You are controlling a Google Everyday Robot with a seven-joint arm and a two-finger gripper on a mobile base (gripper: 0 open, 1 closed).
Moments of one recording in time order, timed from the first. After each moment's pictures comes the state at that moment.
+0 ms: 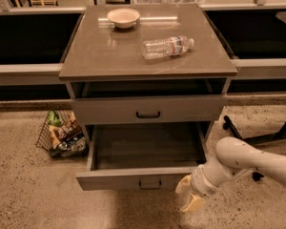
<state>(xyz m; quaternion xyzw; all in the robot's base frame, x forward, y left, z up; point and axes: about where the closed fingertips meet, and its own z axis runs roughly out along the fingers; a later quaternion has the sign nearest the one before) 0.402 -0.152 0.485 -0.68 0.67 0.26 0.14</state>
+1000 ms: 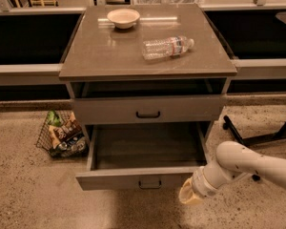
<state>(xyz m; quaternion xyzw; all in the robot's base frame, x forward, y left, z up) 0.409 -0.156 0.464 -0.68 0.68 0.24 0.15</state>
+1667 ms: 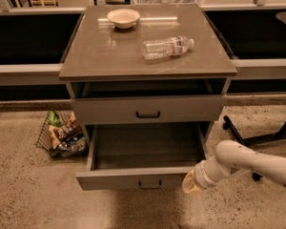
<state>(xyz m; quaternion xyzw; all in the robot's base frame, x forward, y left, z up) 0.463 -0.181 0.425 -0.69 0.68 0.18 0.17</state>
